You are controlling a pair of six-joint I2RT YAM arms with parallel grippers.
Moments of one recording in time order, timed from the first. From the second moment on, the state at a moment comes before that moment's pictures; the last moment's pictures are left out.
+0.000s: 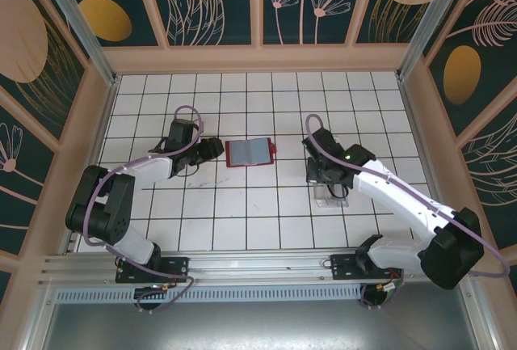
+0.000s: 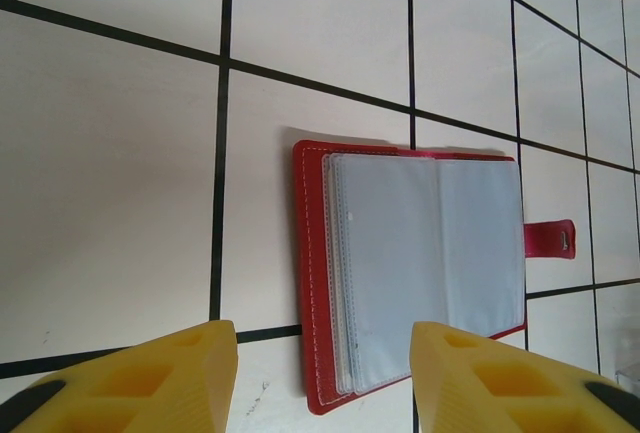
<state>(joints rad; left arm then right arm) -0.30 1.58 0.76 0.03 0.31 -0.64 0.68 1.22 0.99 -0.90 0.21 0.67</state>
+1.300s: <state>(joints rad) -0.31 1.78 0.77 0.25 0.44 -0.66 0.42 1.98 1.06 0.12 -0.82 0.63</state>
